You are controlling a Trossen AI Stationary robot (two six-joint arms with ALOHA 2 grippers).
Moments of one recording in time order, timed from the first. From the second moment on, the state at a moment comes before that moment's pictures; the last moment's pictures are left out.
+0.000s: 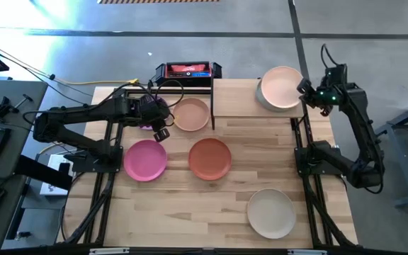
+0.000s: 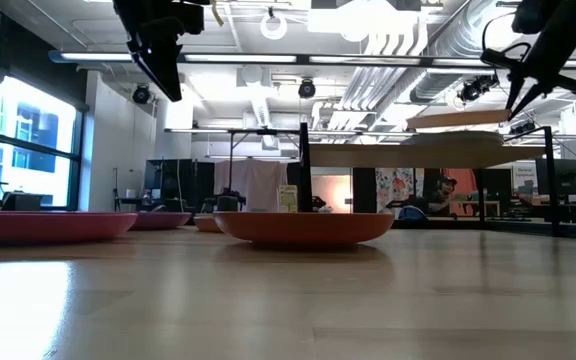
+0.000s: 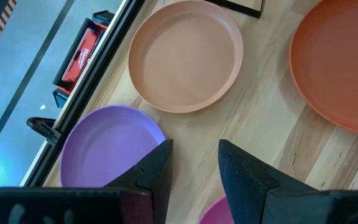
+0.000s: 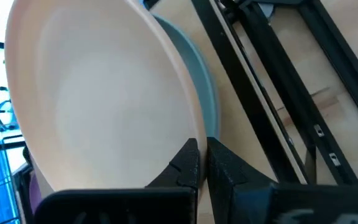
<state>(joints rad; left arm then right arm) 0.19 1.26 1.19 -1.04 -0.39 -0.17 -1.44 0.86 0.98 -1.08 -0.29 0.77</state>
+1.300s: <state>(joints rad) 0.19 1.26 1.19 -1.04 -0.40 -0.17 -1.31 0.92 0.98 -1.02 -0.17 0.87</state>
